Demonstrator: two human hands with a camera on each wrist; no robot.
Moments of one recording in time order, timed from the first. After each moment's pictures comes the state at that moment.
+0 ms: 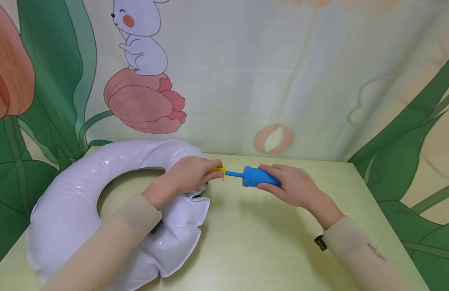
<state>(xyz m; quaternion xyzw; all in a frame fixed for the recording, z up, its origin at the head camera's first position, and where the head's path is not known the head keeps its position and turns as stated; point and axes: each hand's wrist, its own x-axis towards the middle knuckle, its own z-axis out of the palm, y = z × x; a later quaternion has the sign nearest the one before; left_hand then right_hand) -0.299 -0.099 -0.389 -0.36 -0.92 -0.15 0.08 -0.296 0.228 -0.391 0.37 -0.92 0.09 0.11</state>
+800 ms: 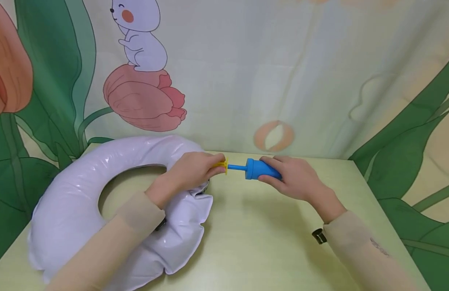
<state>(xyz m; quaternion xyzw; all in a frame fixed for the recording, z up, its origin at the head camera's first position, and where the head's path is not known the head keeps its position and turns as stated) -0.293 -0.090 -0.383 -0.36 -0.91 -0.15 0.13 -0.298 0.225 -0.374 0.38 -0.91 0.05 0.14</state>
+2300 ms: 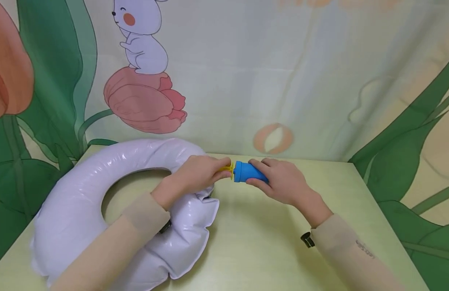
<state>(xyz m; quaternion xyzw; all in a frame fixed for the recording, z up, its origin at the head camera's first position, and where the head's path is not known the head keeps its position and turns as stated) -0.294 -0.080 -0.379 -0.36 -0.92 -0.13 0.08 -0.296 0.201 -0.380 0.39 -0.91 0.05 0.16</state>
